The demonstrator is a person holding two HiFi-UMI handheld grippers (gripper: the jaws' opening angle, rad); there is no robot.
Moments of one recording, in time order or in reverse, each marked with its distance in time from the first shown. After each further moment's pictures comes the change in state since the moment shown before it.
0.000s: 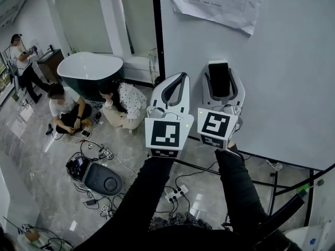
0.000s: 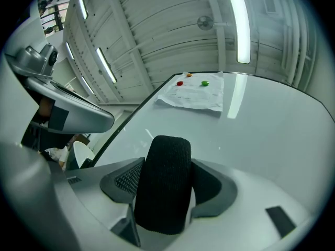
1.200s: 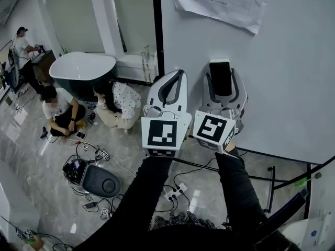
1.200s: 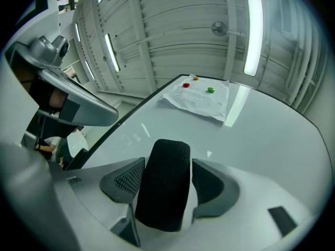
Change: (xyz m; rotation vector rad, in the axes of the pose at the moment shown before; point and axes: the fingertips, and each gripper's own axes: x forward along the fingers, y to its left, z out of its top) left arm 0.004 0.017 -0.009 -0.041 -0.015 -0.026; right arm -0.005 0.005 0.004 -0.132 0.049 -0.086
